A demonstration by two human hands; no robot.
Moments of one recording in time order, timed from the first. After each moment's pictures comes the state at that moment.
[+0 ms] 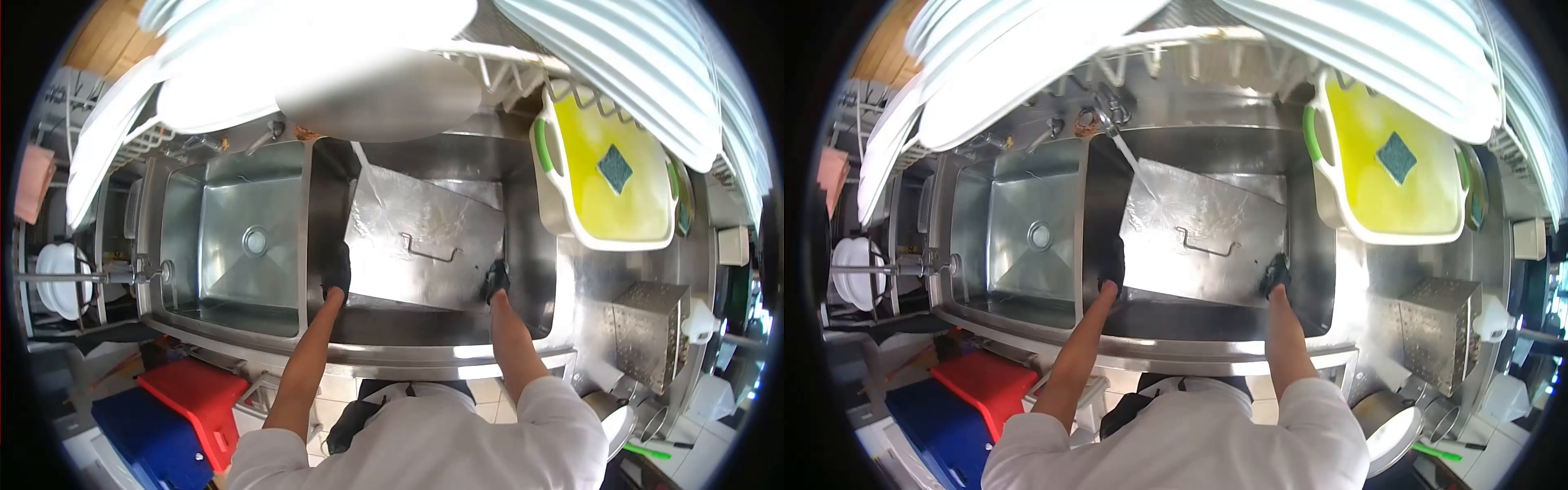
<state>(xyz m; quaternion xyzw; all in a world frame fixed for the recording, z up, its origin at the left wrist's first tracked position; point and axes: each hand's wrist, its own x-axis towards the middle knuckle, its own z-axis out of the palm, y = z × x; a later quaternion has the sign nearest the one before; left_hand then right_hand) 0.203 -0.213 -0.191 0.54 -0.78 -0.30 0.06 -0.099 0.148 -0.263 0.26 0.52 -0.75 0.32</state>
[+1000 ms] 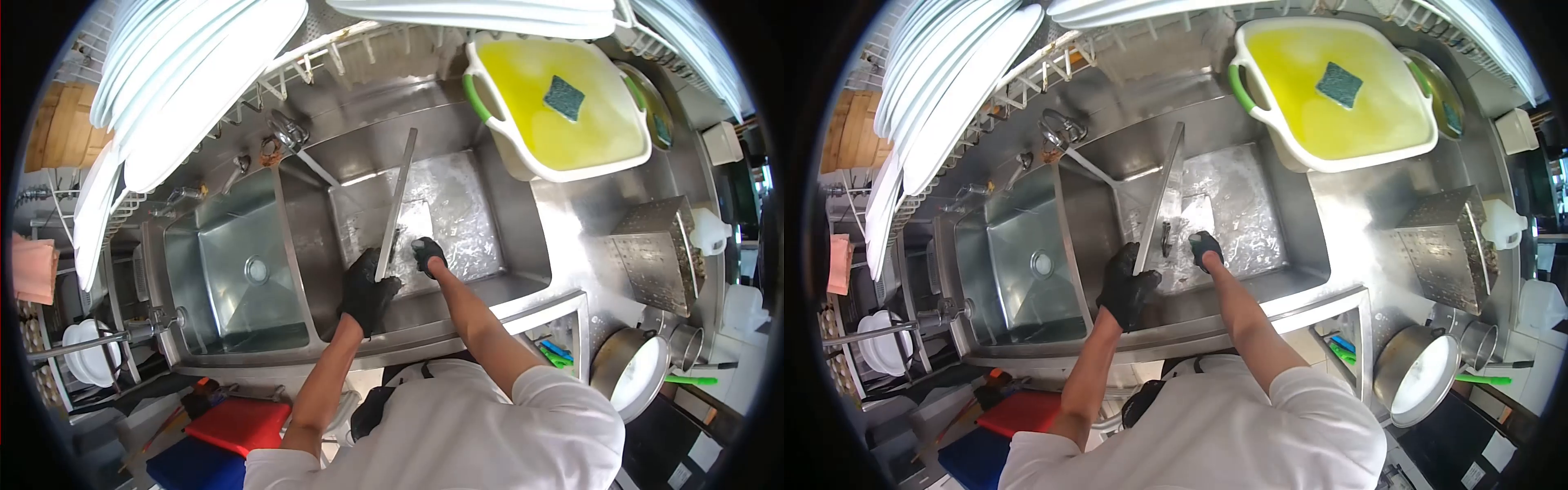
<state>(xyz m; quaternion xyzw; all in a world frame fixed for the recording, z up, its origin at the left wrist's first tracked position) 0.121 -0.090 0.127 0.32 -0.74 -0.59 0.02 0.011 0.018 -0.240 0.03 0.68 -0.59 0.42</state>
